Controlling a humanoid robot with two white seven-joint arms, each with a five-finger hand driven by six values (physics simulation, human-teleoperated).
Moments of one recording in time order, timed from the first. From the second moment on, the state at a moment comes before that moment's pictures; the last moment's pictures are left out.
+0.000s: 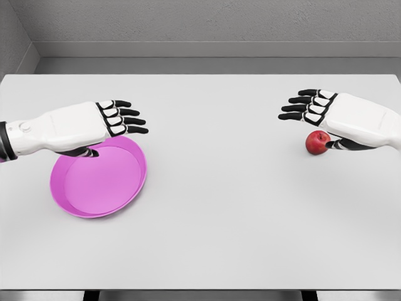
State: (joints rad) left arm -0.59 1.05 -0.70 -1.75 -0.44 -0.61 -0.17; right arm -0.43 -1.12 0.52 -1.76 0.35 -0.61 0.13
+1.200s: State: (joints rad) left arm -0.60 1.04 -0.70 -1.75 -0.44 -0.61 -0.18; right arm -0.46 -1.09 0.60 -1.56 -0.08 -0.61 0.55
